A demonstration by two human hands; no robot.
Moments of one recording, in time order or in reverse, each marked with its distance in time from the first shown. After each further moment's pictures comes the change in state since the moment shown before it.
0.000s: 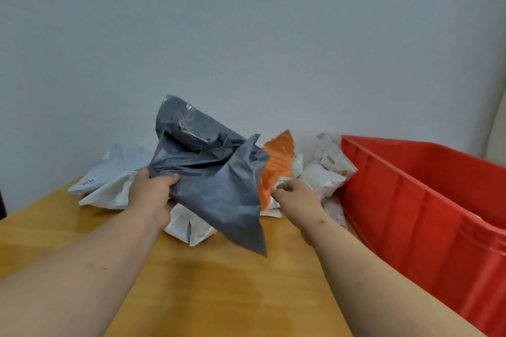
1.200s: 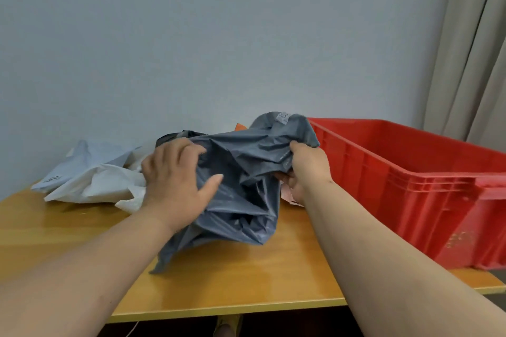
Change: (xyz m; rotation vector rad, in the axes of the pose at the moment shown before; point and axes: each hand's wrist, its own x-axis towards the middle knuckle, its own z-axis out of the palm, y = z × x) left_hand -0.105 -0.015 0.028 1.276 -0.170 1.247; right_hand -0.046 -0.010 -0.063 0.844 0.244 0.201
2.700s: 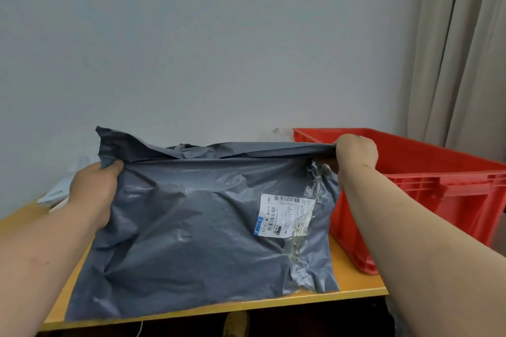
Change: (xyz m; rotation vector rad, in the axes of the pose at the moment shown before) left_hand 0.013 -0.082 -0.044 -0.764 0.041 -0.989; right_hand -0.009 -0.071 -0.070 -0.828 0.484 -0.234
